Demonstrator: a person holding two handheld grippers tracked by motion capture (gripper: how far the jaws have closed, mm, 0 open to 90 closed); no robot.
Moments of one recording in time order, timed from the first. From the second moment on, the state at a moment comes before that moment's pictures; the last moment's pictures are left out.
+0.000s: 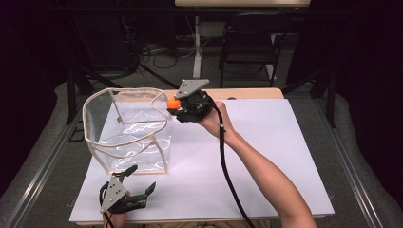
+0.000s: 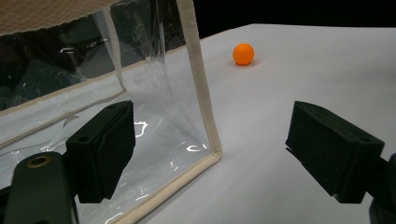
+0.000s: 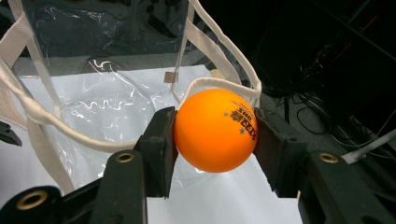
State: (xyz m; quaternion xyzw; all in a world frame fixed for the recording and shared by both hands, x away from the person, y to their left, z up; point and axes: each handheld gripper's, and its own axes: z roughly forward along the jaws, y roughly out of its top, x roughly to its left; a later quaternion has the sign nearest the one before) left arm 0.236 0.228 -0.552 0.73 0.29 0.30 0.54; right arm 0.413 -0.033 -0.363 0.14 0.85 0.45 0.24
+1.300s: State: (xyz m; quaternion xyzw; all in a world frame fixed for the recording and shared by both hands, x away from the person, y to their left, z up) left arm 0.236 0.228 -0.553 0.73 0.29 0.30 0.54; right arm 0.408 -0.008 -0.358 0.12 0.84 0.47 0.24
